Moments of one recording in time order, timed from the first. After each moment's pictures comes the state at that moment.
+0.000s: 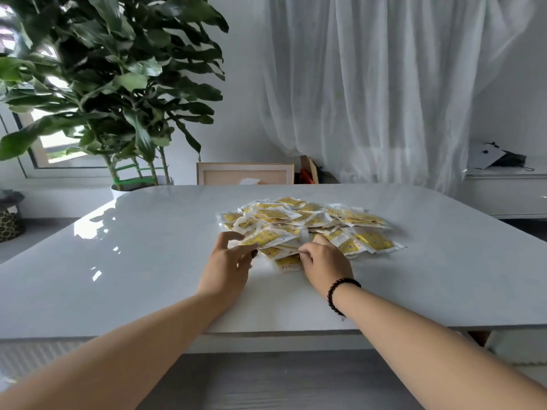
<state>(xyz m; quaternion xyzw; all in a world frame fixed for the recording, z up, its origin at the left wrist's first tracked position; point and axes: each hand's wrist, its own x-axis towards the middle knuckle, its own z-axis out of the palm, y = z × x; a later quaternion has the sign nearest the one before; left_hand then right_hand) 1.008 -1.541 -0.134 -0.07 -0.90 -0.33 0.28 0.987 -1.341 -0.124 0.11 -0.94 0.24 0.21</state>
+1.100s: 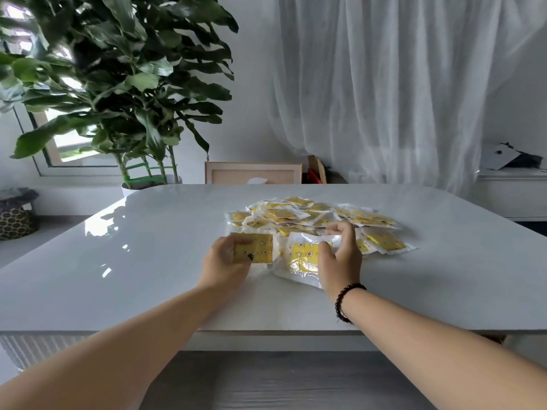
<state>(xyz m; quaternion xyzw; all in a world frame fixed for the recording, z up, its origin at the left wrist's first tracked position) 1.011 -1.551 -0.124 0.04 -0.84 -0.50 0.22 1.003 -1.359 -0.118 0.05 -0.74 0.58 0.33</state>
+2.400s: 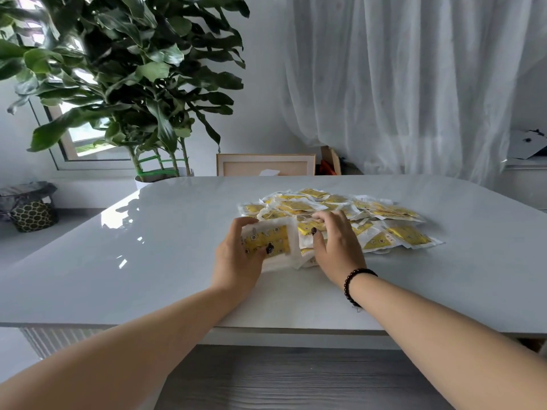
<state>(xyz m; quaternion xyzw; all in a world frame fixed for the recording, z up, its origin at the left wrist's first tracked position) 1.019 -1.553 -0.122 -0.01 -0.84 -0.47 0.28 0.967 -1.371 -0.125 0.18 -0.87 0.33 0.33</state>
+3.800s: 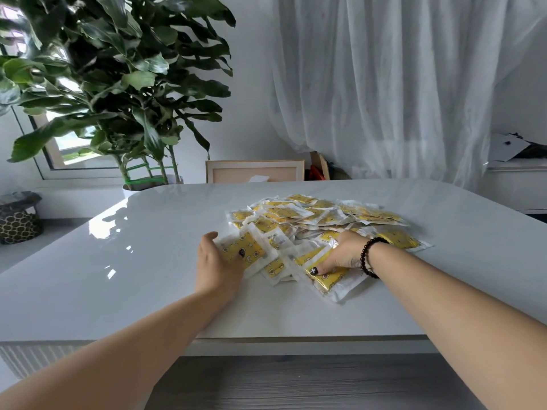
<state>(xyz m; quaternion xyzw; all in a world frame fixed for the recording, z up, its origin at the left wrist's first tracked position) 1.009 -1.552 -0.123 0.13 -0.84 -0.48 0.22 0.962 -1.323 -0.077 -0.01 -0.95 0.28 -0.11</state>
